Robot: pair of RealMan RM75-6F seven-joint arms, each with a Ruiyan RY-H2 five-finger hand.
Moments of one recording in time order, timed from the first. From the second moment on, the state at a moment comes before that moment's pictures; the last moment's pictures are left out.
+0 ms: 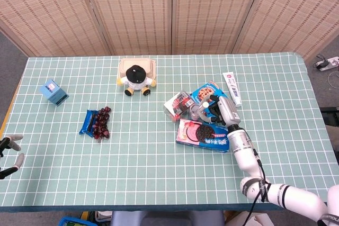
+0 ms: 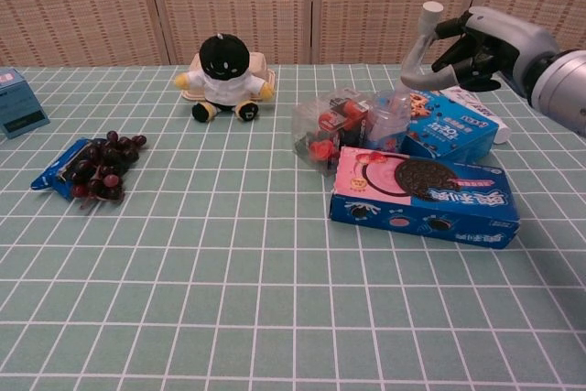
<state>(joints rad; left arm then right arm) -0.07 -1.00 -0.08 -1.68 1.46 1.52 -0.08 0.64 -1.58 0.35 -1.46 -1.06 1.02 0.21</state>
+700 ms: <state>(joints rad) -0.07 -1.00 -0.08 -1.68 1.46 1.52 -0.08 0.64 -1.57 0.34 -1.44 -1.03 0.97 0.19</state>
